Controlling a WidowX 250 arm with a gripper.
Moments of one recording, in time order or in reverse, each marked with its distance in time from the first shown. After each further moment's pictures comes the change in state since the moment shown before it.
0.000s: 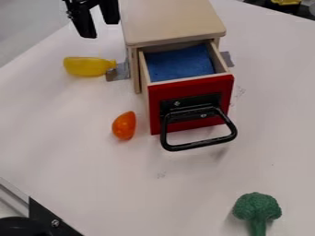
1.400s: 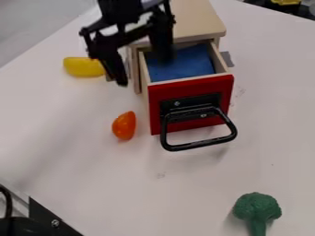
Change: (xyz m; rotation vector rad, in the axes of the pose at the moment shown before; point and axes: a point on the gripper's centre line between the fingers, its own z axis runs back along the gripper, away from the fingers) arm -0.150 0.106 0.007 -0.032 0.027 -0.505
